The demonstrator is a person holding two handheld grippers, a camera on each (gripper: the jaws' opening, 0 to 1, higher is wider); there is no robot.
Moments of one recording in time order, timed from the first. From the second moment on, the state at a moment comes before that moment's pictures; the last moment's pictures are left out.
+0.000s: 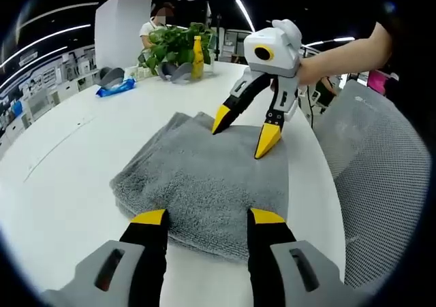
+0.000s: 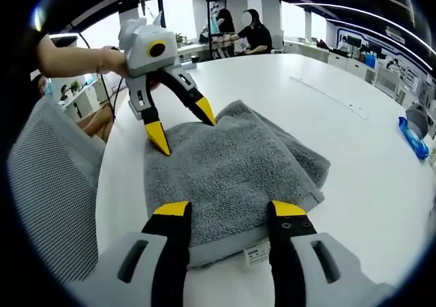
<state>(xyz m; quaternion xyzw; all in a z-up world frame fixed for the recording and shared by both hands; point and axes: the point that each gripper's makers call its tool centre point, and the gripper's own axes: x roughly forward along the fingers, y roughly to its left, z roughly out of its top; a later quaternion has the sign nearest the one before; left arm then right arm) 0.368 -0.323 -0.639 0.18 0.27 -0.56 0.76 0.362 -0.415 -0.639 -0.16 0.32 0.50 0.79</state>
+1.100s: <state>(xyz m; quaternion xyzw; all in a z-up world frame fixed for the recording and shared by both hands) 0.421 -0.332 -0.635 0.18 0.28 -0.51 0.79 0.417 -0.424 -0.636 -0.14 0.31 0.46 0.82</state>
